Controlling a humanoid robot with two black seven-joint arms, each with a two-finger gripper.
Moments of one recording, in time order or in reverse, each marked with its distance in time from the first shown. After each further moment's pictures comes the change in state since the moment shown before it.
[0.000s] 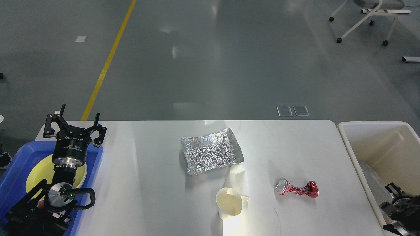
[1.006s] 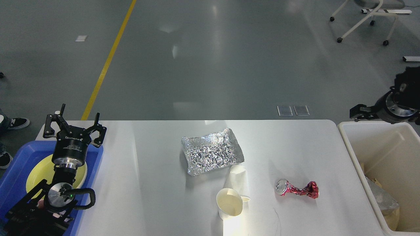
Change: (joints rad) left arm 0.000 0.000 -0.001 0.000 0.000 0.000 0.002; right arm 1.104 -0.216 -0.507 0.802 -0.489 0.639 -0.006
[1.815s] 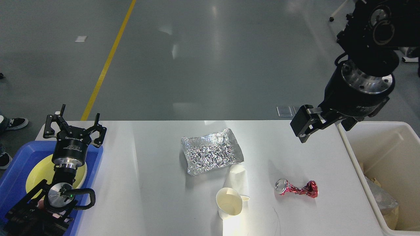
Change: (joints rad) left arm 0.001 0.000 0.001 0.000 0.000 0.000 -0.002; right arm 0.945 0.316 -0.078 0.755 0.351 0.446 -0.003
